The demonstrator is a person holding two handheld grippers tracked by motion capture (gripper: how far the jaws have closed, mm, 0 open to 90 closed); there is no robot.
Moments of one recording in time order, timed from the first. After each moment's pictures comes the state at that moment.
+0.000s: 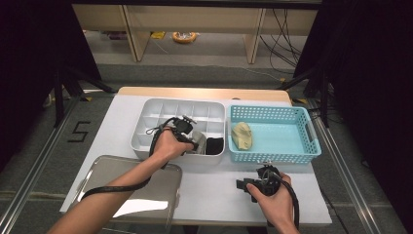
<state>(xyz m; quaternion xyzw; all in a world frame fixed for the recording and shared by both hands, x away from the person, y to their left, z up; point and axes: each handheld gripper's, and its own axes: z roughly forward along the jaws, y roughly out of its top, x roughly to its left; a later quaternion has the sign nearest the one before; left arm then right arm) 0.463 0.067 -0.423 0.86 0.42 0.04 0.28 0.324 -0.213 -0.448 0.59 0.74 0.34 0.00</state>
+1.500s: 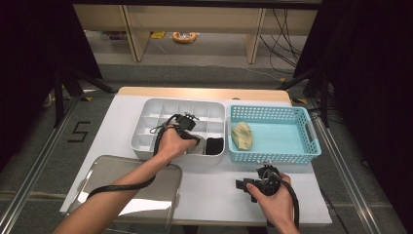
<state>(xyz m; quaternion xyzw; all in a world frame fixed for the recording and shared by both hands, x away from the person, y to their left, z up) 0.468 0.057 -0.419 0.85 0.43 0.08 0.30 0.325 -0.214 -0.449 0.58 0.73 0.35 0.00</state>
